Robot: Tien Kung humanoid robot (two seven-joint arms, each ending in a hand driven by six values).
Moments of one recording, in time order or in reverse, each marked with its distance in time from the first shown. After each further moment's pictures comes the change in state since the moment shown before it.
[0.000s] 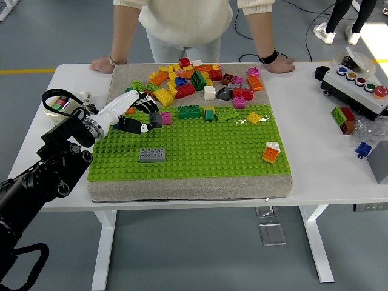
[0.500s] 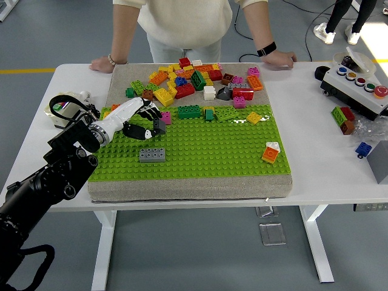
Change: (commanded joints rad) left arm -0.011 -0.029 0.013 0.058 -0.010 0.009 -0.007; right arm 0.000 0.006 -0.014 0.000 0.003 0.000 -0.002
